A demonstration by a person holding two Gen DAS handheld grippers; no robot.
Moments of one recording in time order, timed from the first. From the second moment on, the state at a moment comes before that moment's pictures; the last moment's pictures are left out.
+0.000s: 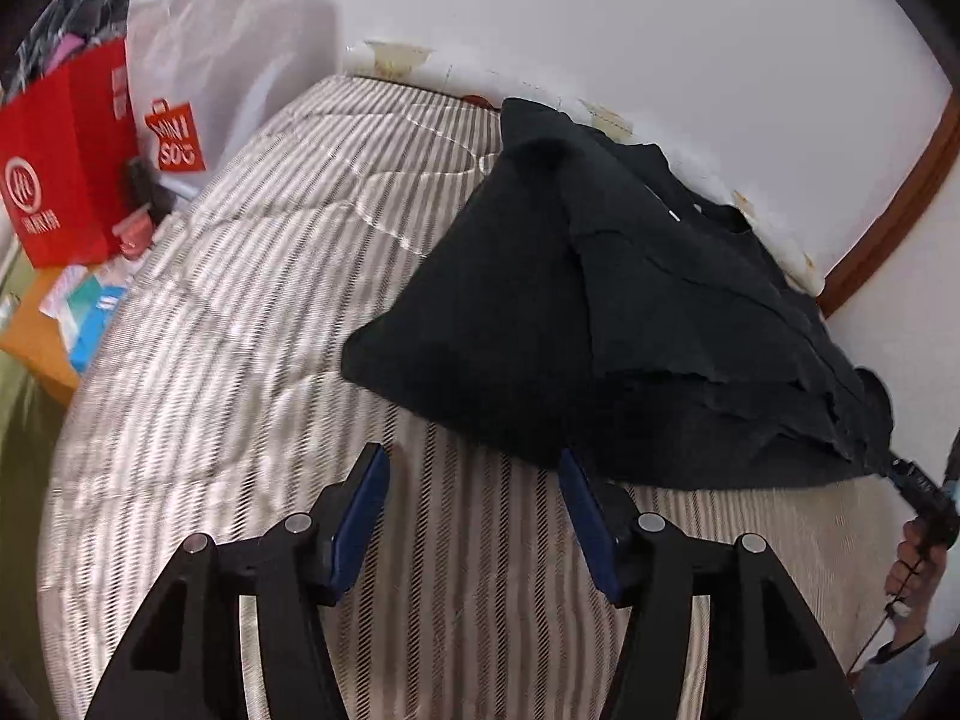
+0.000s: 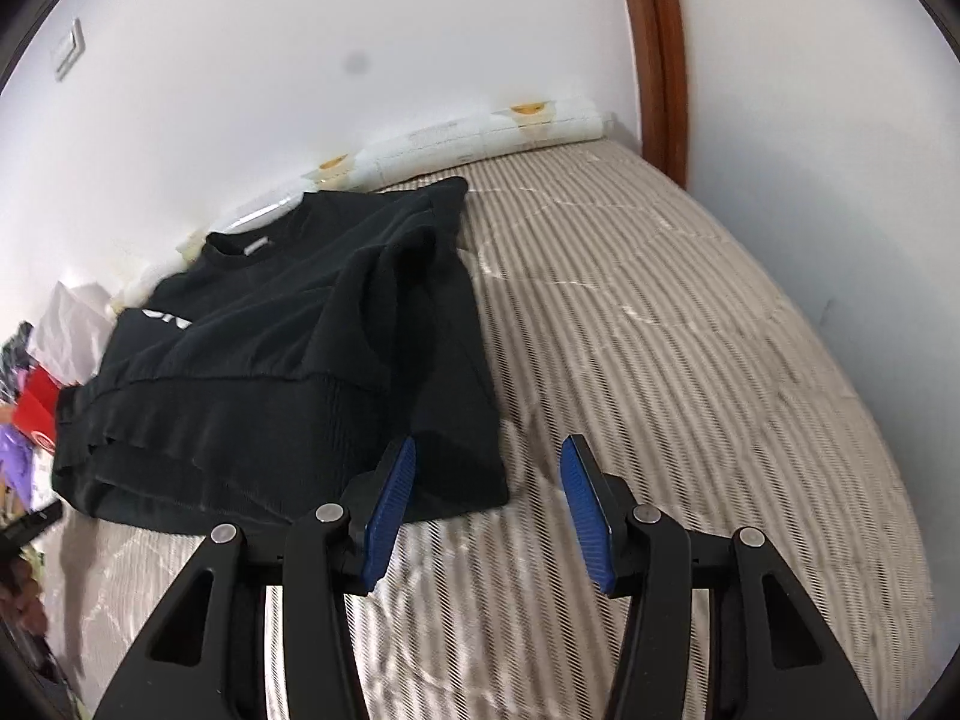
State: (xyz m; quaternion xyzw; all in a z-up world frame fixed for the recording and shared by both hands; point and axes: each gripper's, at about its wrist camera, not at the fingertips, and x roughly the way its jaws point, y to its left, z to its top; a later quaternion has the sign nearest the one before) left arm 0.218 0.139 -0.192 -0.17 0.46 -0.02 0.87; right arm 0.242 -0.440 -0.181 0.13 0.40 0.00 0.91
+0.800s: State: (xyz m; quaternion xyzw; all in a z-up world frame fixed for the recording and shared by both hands) left arm 0.190 0.117 -0.170 -0.15 0.43 -0.02 0.89; right arm 0.225 -0.439 -0.178 0.17 0.39 0.02 0.90
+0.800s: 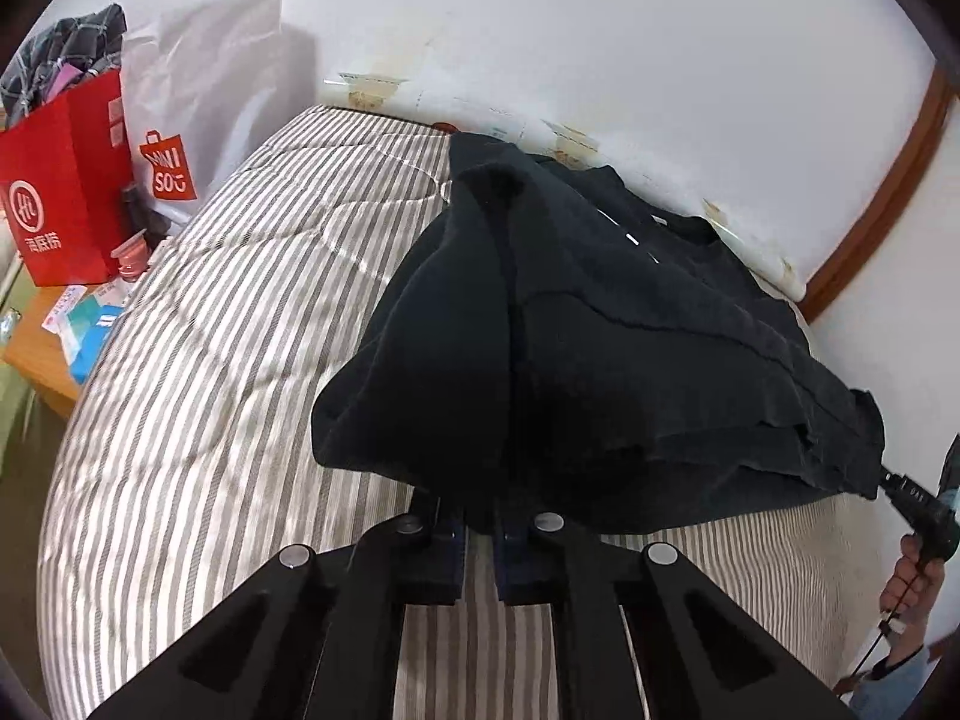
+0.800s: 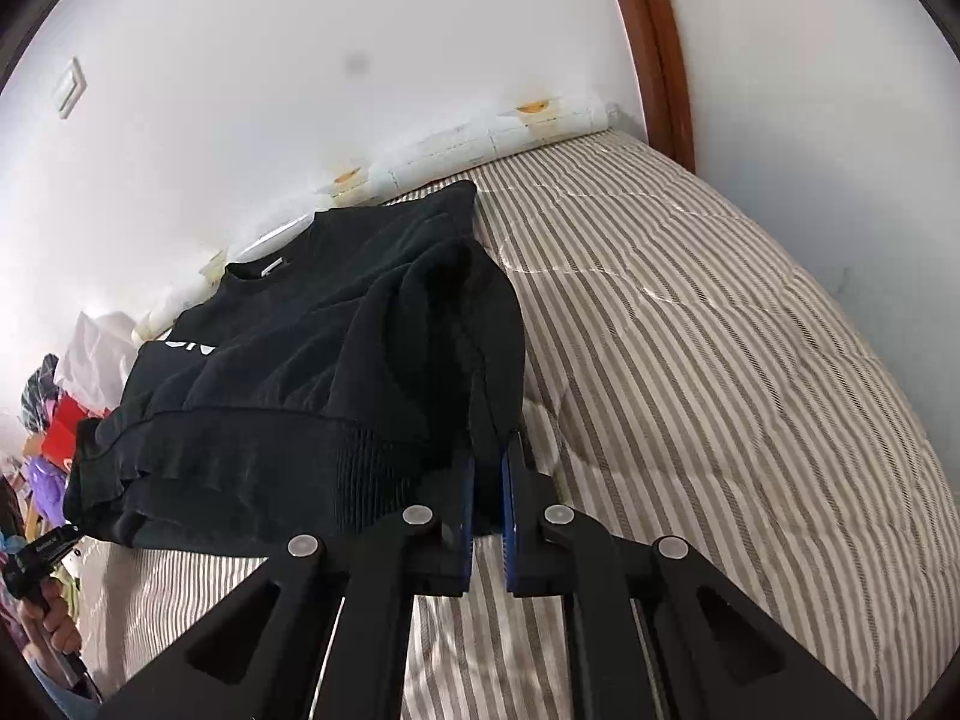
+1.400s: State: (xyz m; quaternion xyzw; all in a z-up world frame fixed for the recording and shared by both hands) left arm 0.089 0.129 -0.183 -0.15 0.43 -0.03 0.89; right arm 0.131 -0.424 -0.172 0.12 0.40 0.04 0.91
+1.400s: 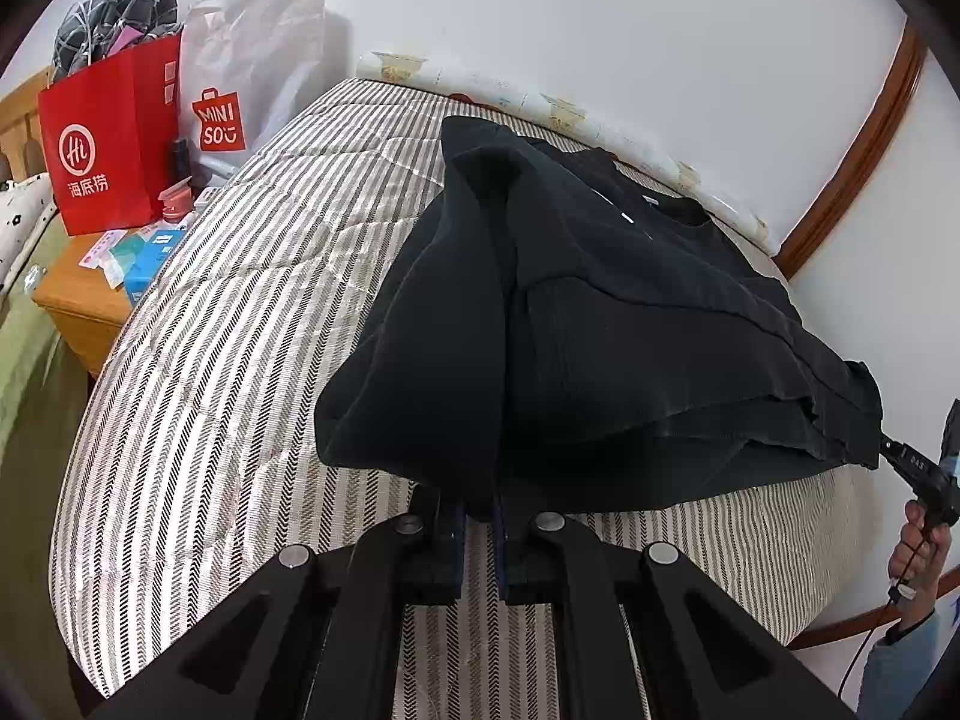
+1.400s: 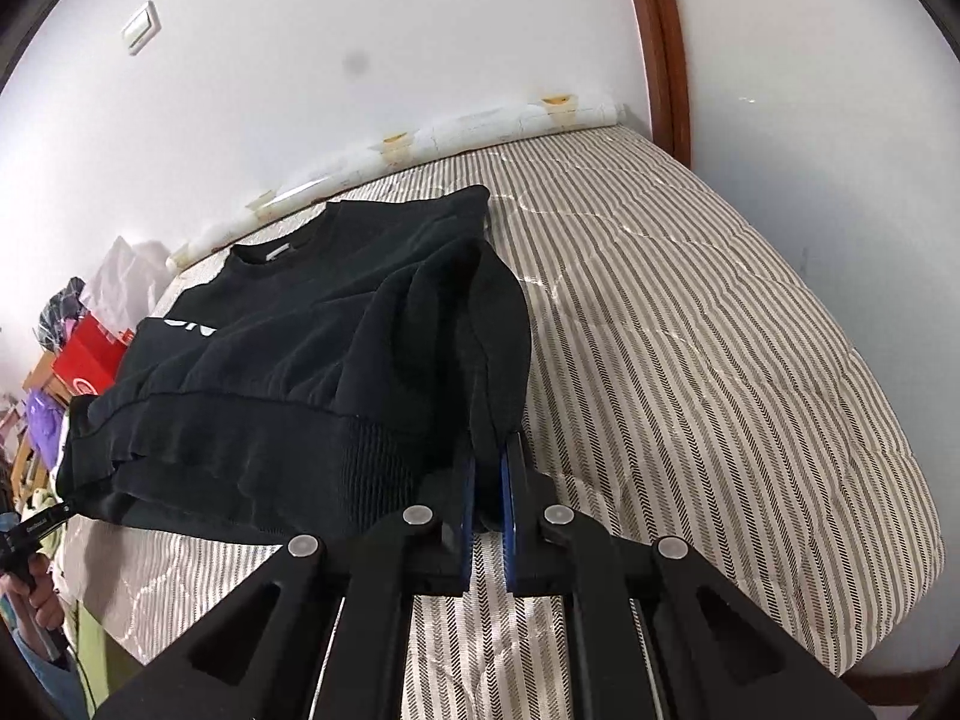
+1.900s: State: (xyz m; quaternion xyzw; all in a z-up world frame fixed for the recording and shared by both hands) left arm 0.059 0.100 -0.156 -0.10 0.42 -0.08 0.90; right arm 0.083 -0.387 -0.134 0.06 0.35 0.04 0.93
